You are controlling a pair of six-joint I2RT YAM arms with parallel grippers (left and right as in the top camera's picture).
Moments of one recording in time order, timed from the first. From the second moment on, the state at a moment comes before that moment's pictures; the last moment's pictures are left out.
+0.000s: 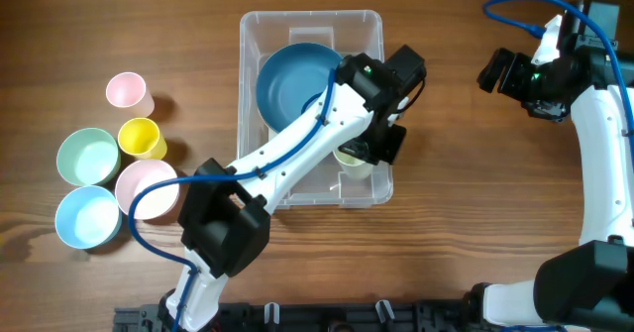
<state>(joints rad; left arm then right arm) -0.81 2.11 1.94 -1.32 0.19 -0.37 -0.19 1.61 1.49 -1.05 -0.14 0.22</state>
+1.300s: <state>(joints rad) -0.81 1.92 1.77 -1.18 -0.07 -0.90 -0.19 1.61 1.49 -1.05 -0.14 0.22</state>
